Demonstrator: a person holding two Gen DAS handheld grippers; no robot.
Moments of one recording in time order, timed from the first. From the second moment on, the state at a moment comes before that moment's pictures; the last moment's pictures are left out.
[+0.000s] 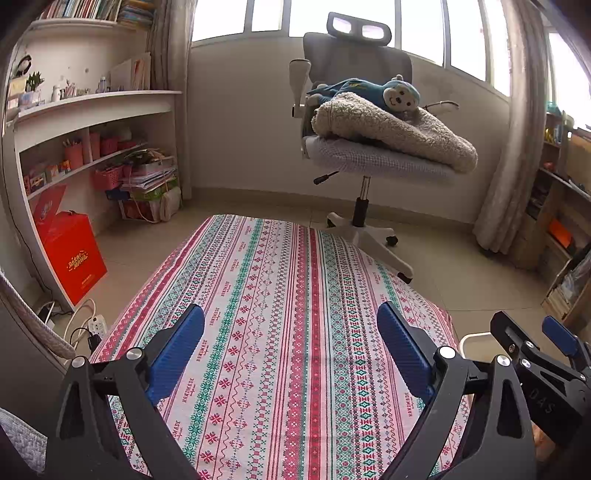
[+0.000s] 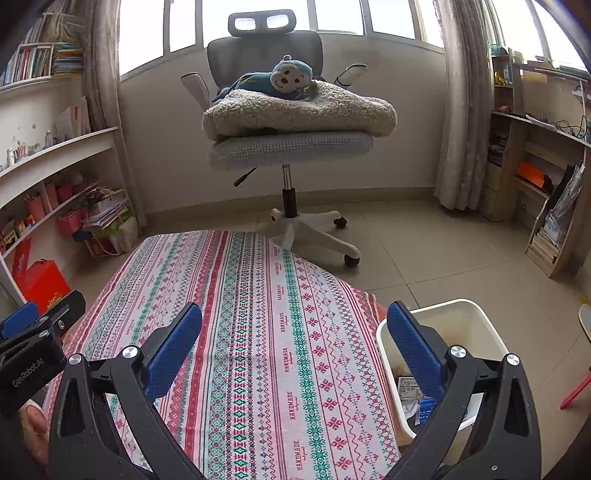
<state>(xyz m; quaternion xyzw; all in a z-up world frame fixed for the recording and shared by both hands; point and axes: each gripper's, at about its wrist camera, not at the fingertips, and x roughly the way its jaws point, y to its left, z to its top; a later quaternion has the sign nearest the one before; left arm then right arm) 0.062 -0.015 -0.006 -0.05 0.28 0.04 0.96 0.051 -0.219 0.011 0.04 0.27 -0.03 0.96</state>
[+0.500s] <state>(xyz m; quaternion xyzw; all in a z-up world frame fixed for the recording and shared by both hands) 0.064 -0.020 -0.008 -0.04 0.29 0.04 0.95 0.049 -0.219 0.012 0.04 0.26 -0.03 0.96</state>
